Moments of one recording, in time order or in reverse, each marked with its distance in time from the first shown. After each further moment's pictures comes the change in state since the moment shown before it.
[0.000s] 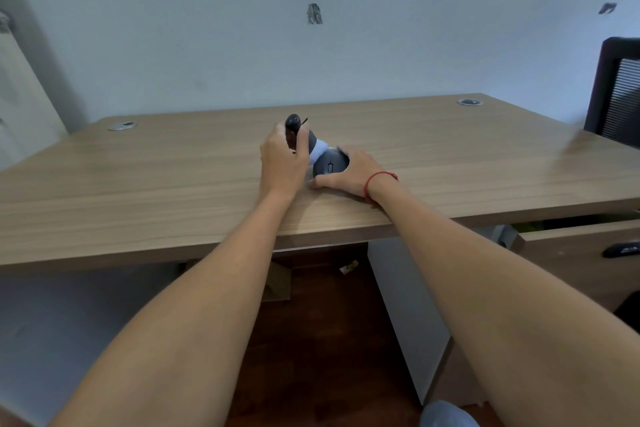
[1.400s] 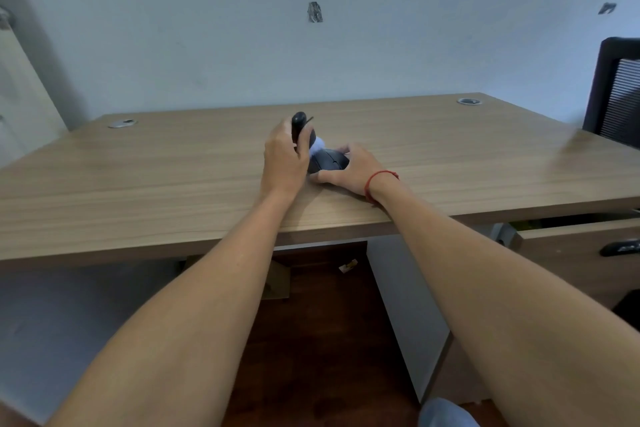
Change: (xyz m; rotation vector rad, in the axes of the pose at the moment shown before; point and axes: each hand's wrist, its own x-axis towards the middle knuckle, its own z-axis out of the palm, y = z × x) left_hand -0.001 0.001 0.001 0.081 -0.030 0.141; right_hand -0.003 0.003 -0.001 0.119 -0.002 0.022
